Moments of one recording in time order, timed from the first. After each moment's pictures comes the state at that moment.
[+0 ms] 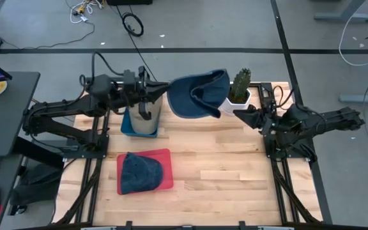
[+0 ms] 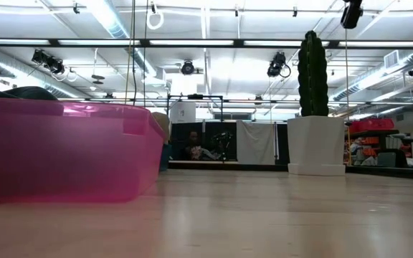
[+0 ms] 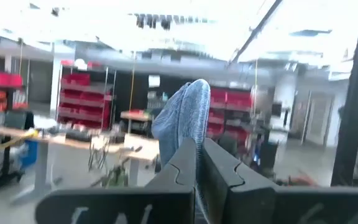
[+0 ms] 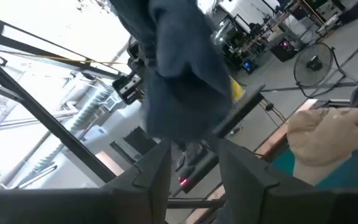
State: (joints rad) left arm 0.12 1.16 1.20 0.30 -0.05 -0.13; right arm 0.16 0.60 0.56 0.28 0.30 0.75
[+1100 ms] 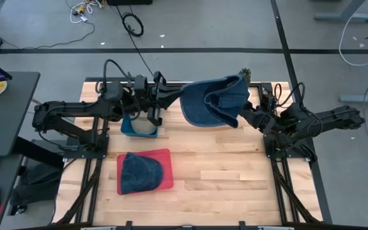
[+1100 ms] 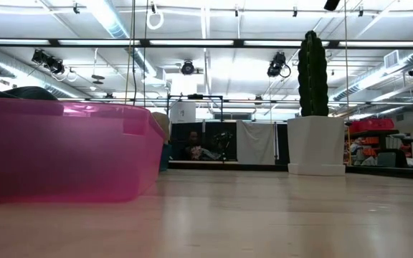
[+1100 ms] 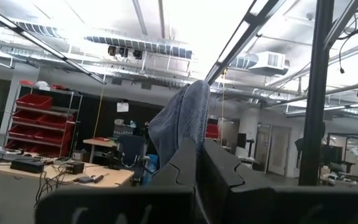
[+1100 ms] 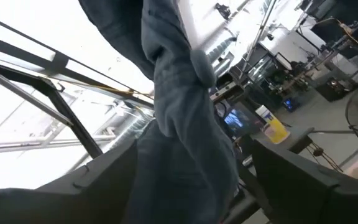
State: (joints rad) left arm 0.07 1.33 1.20 0.63 0.00 -0.20; right arm 0.14 0.75 0.56 0.69 0.25 0.66
